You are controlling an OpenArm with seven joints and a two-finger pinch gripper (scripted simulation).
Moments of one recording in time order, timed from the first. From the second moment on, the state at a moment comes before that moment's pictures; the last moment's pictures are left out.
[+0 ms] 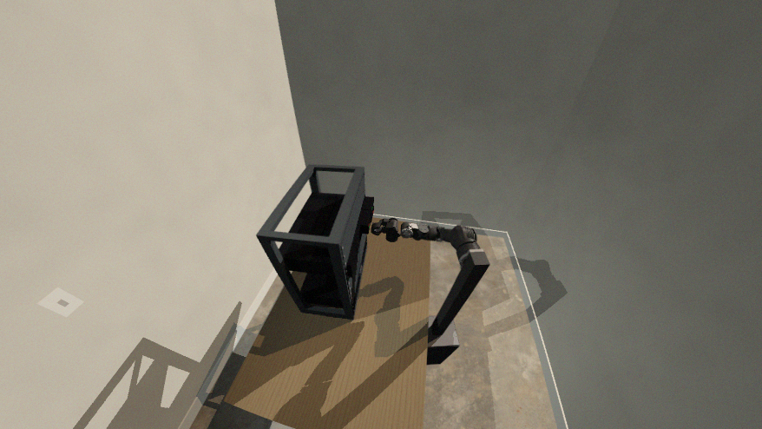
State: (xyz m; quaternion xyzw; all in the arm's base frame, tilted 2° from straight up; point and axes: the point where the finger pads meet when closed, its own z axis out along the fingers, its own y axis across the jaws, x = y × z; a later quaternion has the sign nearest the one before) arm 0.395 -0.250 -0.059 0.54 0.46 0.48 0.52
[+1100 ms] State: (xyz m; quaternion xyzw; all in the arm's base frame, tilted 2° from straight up) arm 0.414 -0.254 -0.059 0.54 0.46 0.48 0.52
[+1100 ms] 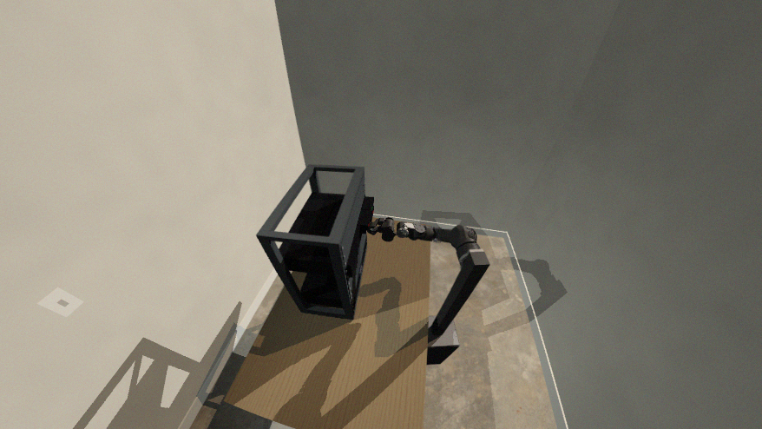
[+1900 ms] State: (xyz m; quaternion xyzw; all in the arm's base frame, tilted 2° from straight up) arm 0.426 -0.255 -0.059 0.54 0.45 0.48 0.52
